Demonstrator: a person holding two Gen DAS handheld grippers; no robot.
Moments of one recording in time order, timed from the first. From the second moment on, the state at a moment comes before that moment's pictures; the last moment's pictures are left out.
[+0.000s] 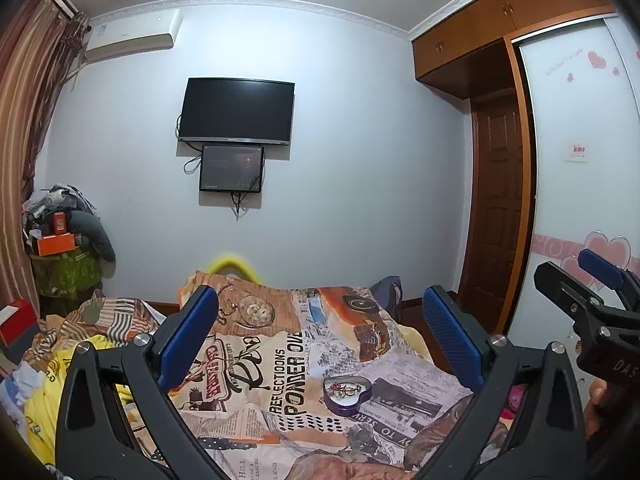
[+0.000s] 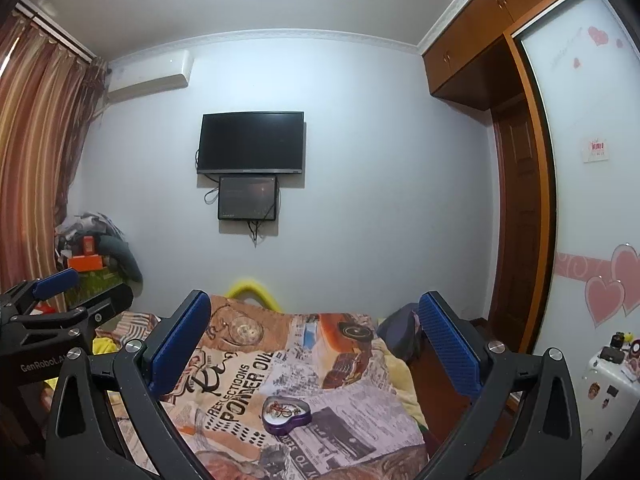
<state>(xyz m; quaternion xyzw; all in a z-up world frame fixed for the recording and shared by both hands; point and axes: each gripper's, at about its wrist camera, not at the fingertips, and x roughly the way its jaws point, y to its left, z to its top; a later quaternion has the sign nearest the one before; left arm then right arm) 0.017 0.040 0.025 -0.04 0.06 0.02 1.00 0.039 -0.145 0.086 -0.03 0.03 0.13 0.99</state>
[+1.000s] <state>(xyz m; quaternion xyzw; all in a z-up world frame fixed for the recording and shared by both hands) 0.023 0.037 0.023 -0.04 0.08 0.01 1.00 0.034 -0.156 0.087 -0.02 0.05 0.14 0.99</state>
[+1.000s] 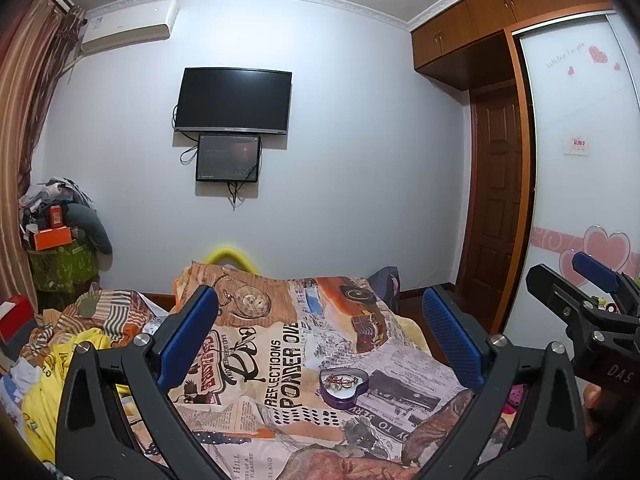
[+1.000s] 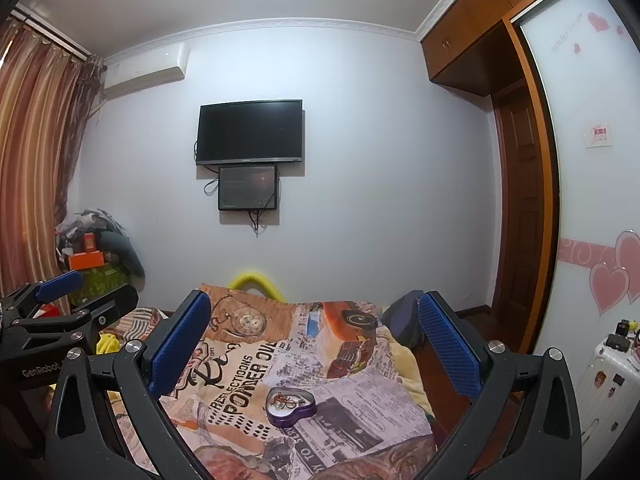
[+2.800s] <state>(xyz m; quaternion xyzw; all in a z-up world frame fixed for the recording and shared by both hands) 0.027 0.035 0.023 -0.04 0.09 0.00 1.00 0.034 -0.154 0.087 -0.01 0.06 0.14 0.99</state>
